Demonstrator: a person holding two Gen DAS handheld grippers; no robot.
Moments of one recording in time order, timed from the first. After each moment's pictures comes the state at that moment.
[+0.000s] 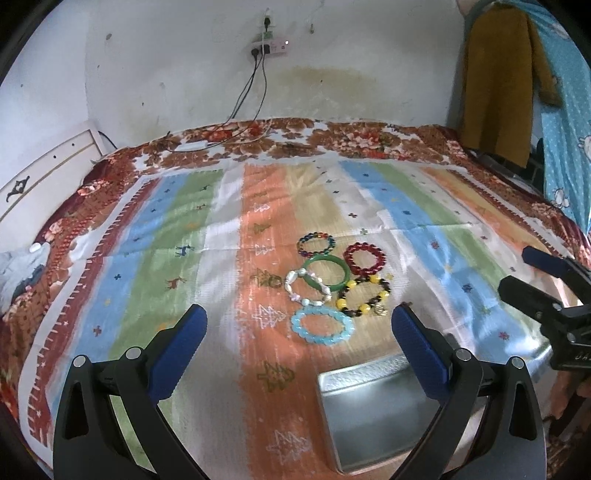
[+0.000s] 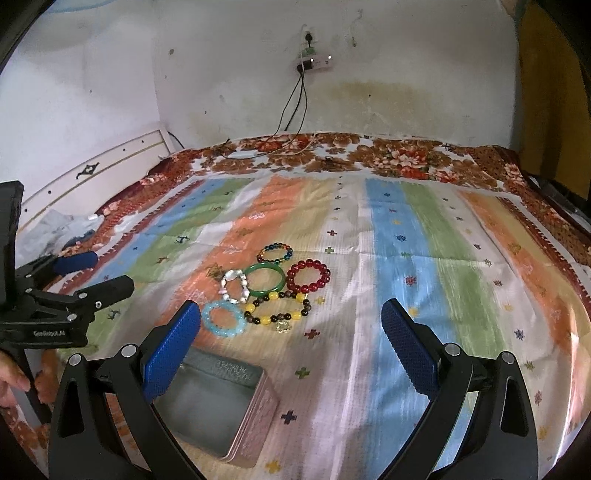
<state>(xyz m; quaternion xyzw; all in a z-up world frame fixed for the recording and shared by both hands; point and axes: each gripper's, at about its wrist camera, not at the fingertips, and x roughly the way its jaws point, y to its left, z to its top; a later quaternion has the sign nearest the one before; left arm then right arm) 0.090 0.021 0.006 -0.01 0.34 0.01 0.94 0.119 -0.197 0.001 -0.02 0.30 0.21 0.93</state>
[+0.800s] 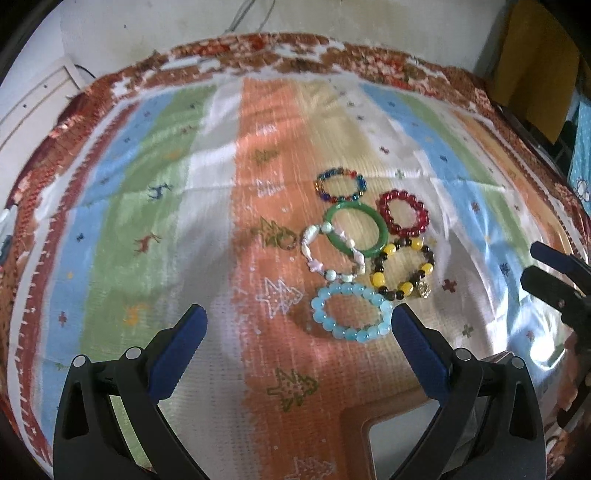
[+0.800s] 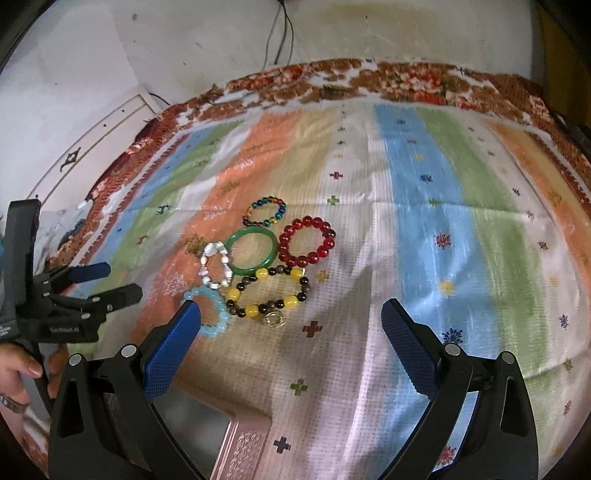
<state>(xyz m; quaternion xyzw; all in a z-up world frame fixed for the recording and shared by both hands) 0.183 0.053 -0.048 -0.04 0.50 0.00 0.87 0.212 -0.185 -0.041 0.02 0.44 0.22 0.87</state>
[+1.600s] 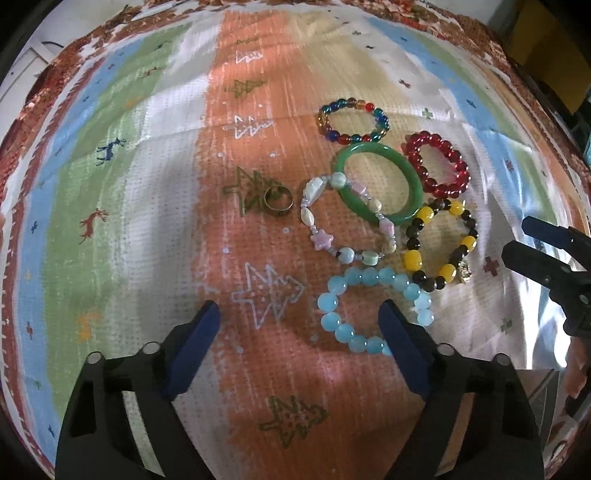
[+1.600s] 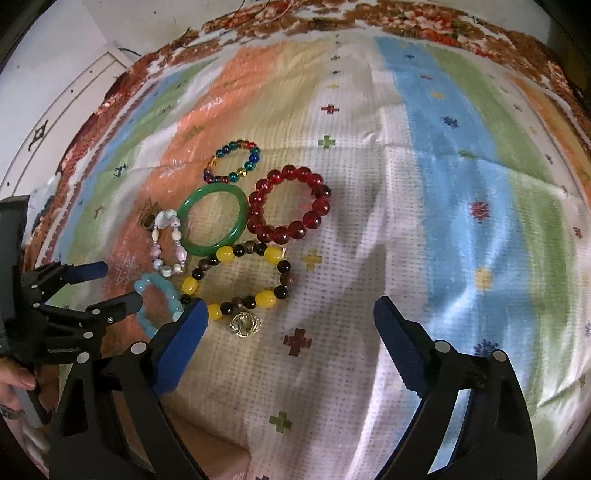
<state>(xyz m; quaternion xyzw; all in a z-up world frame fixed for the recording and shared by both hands) 0.232 0.053 -0.108 -0.04 0.60 -0.02 0.80 0.273 -0.158 -0.098 0.00 0.55 0.20 0.81</state>
